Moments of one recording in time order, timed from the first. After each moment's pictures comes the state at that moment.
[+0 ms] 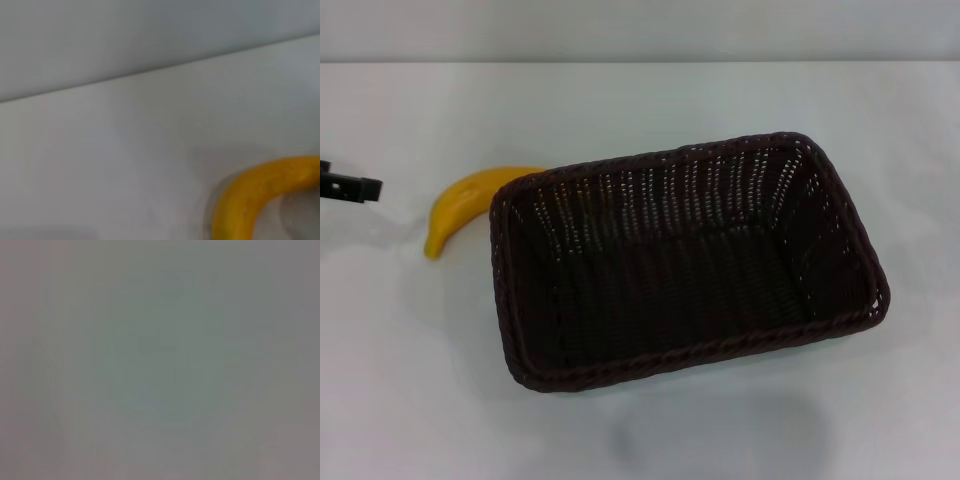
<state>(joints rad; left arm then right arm) -0.53 -1.89 0.77 1.07 -0.73 -1.50 0.97 0.25 2.00 -0.56 -0.85 1.69 1.23 -1.79</state>
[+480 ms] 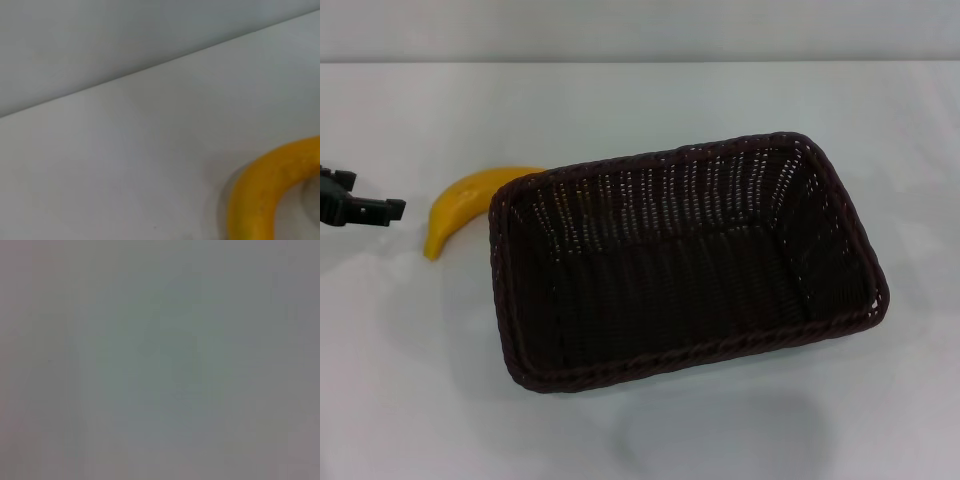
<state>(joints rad) -0.50 -1.96 0.76 0.99 -0.74 -1.34 1.21 0.25 2.01 -0.57 -0.70 1.77 1.28 -1.95</state>
